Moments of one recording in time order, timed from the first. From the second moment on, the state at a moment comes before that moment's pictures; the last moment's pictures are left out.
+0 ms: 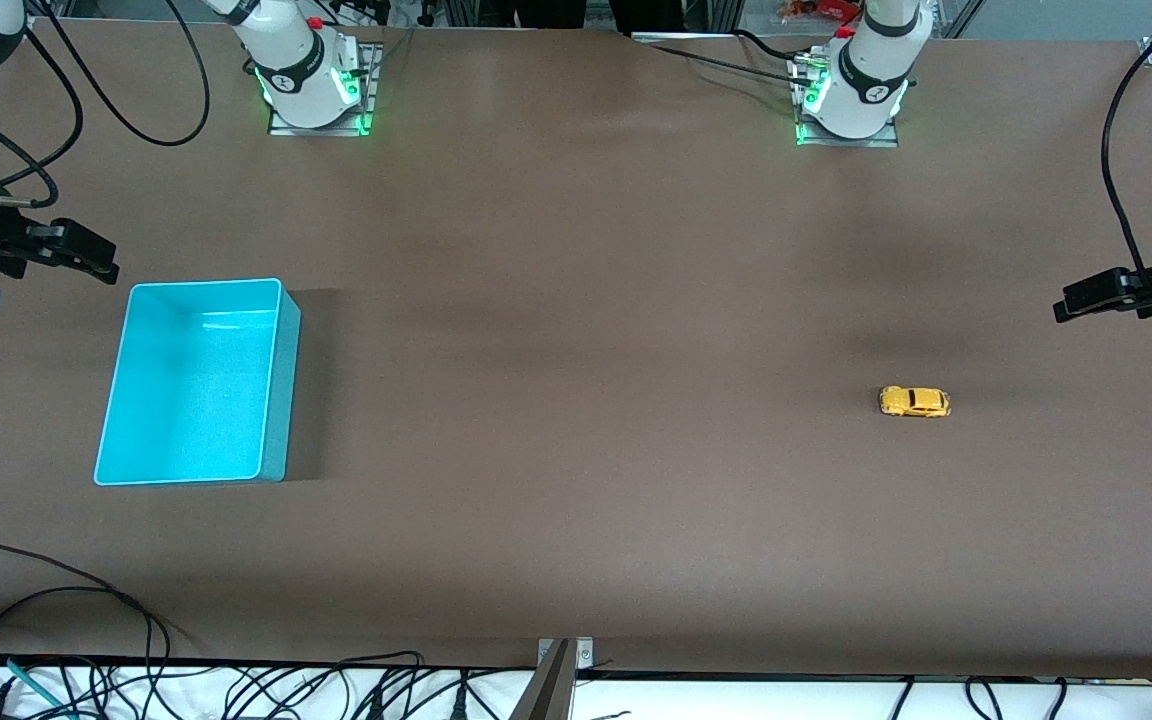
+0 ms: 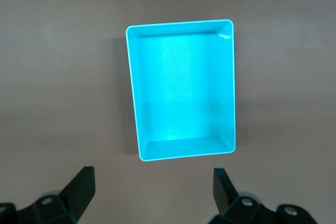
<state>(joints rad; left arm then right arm) 0.14 0.22 -0.05 -1.41 -0.03 1.53 0.01 0.02 0.12 0.03 -1.46 -0.07 1.55 0.07</state>
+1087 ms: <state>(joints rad) 0.14 0.22 -0.05 -1.41 -0.03 1.53 0.01 0.01 0.13 0.02 -1.46 -0.06 1.57 0.08</state>
